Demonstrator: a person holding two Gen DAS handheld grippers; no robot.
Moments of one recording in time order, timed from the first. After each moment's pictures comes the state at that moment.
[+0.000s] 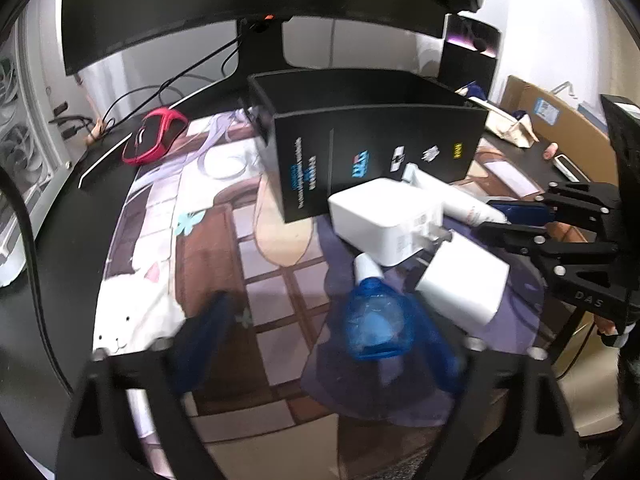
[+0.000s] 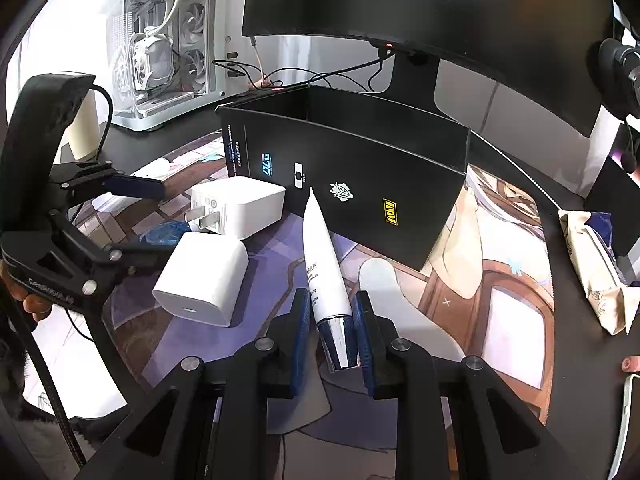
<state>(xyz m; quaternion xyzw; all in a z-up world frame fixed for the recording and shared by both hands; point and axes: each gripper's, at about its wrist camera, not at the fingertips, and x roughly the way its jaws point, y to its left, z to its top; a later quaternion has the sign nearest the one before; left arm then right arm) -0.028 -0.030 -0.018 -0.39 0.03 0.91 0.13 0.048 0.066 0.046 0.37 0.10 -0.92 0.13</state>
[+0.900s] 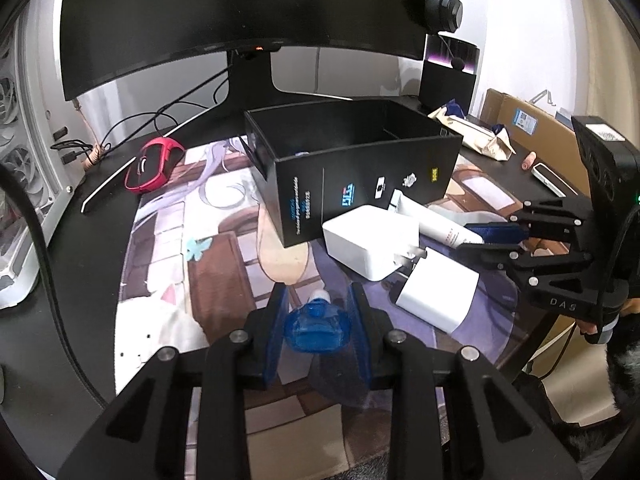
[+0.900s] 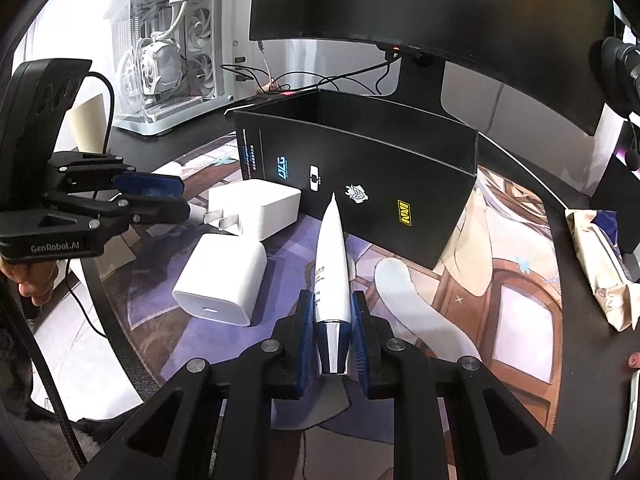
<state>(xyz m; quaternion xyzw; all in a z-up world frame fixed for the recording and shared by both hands) -0.015 -0.041 0.003 -0.36 0.04 0.92 0.15 0.053 0.061 0.051 0.36 0.08 -0.92 0.14</state>
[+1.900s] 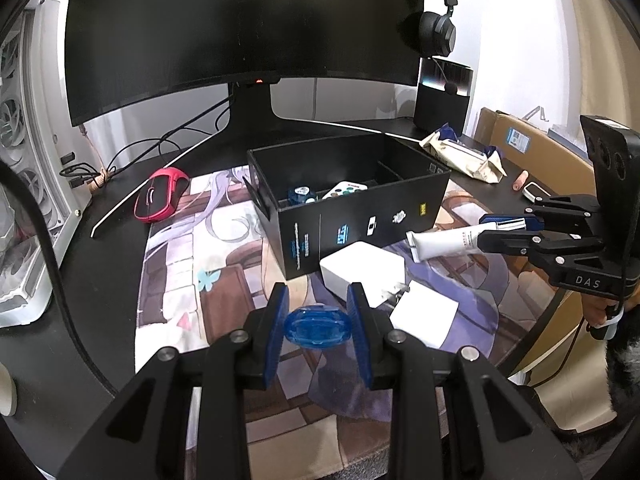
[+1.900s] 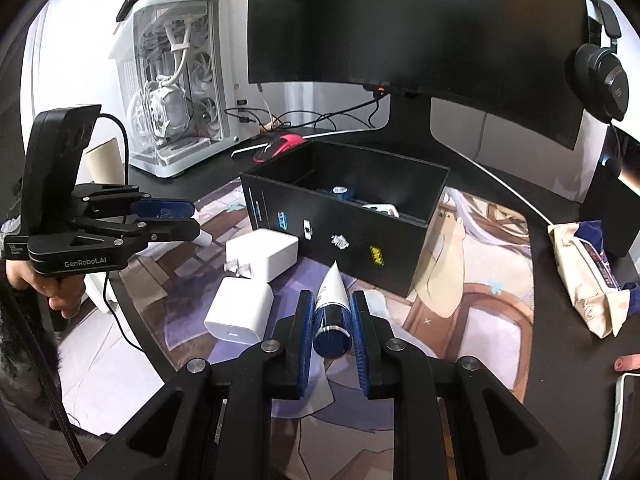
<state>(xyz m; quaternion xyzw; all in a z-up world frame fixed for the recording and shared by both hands) -0.011 -0.041 0.030 -0.34 0.04 0.93 0.15 0.070 0.086 0.092 0.33 0.05 -0.93 0.16</state>
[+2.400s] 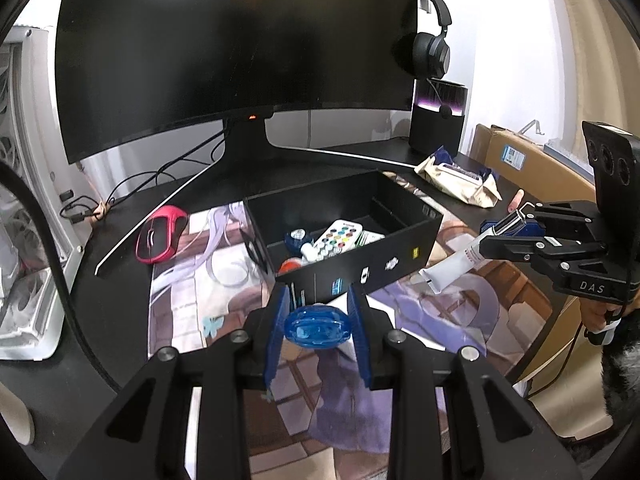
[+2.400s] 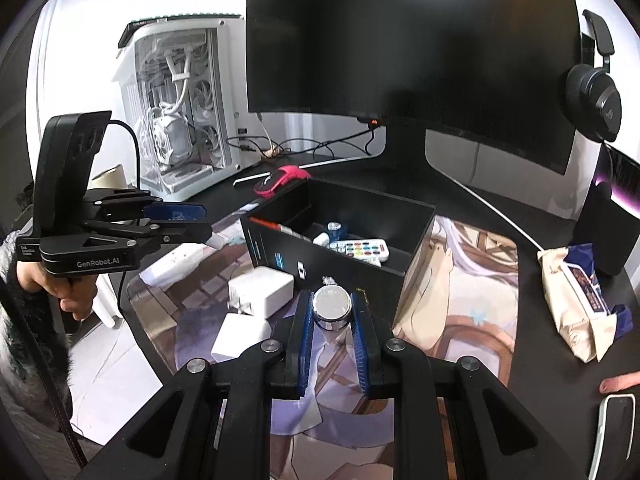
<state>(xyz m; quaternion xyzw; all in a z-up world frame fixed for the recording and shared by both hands) -0.027 -0.033 0.063 -0.31 0.04 0.93 0.16 0.068 0.099 0.125 0.30 0.03 -0.94 0.17</state>
